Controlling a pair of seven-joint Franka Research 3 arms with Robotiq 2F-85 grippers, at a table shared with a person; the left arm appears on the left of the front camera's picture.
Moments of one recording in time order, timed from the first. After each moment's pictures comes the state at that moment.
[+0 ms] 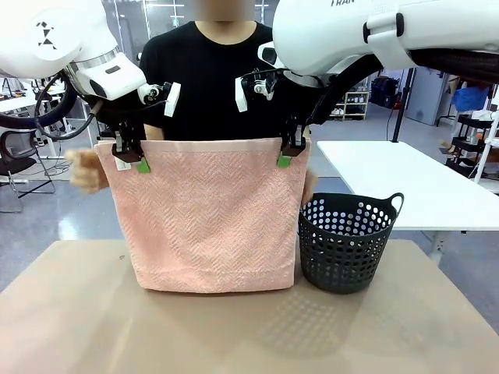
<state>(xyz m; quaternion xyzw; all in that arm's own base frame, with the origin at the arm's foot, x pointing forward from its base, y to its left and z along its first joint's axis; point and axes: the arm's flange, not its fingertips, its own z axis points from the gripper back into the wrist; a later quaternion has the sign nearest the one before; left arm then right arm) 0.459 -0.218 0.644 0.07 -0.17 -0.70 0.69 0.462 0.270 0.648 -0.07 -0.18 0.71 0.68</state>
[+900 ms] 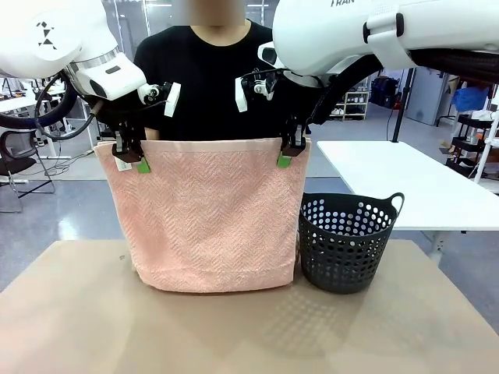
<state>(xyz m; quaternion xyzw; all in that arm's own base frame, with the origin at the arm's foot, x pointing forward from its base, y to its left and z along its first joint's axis) 0.459 -0.218 0.644 0.07 -0.17 -0.70 0.69 0.462 0.270 0.648 -0.07 -0.18 0.71 0.68</state>
